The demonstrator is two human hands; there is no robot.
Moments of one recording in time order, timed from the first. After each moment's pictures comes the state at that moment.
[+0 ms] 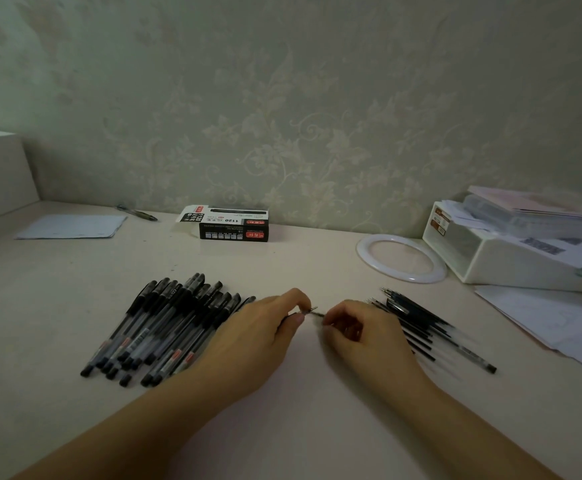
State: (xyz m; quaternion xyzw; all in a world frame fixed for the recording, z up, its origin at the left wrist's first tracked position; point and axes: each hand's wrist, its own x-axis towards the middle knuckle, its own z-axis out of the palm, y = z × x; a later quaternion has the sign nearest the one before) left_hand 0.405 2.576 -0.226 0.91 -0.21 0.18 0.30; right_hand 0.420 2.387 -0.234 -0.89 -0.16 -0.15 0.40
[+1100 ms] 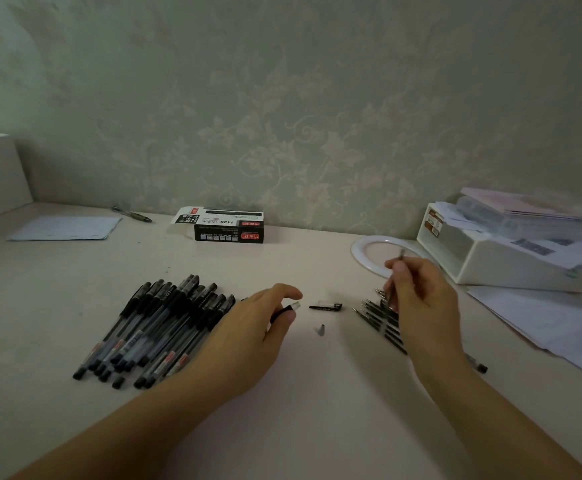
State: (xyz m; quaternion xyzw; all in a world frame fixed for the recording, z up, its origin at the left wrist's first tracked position) left_hand 0.408 2.575 -0.229 0.90 -0.19 0.19 0.34; right_hand 0.429 2.356 -0.204 -0.77 -0.02 -0.29 0.58
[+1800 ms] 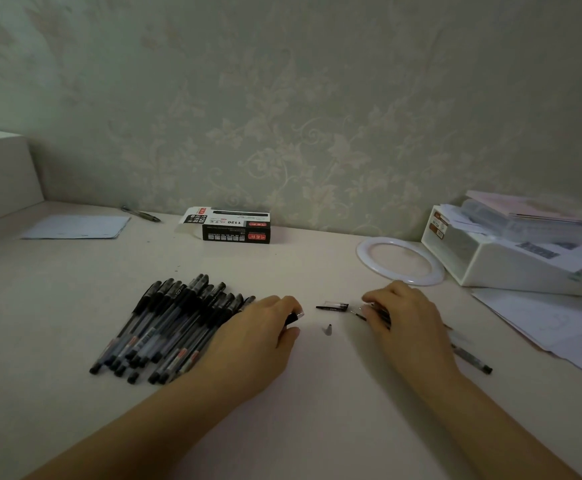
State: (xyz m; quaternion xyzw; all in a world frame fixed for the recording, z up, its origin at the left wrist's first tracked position) left_hand 0.401 2.576 -0.227 0.94 -0.16 0.18 0.24; right_hand 0.428 2.355 -0.218 -0.94 -0.11 -0.26 0.17
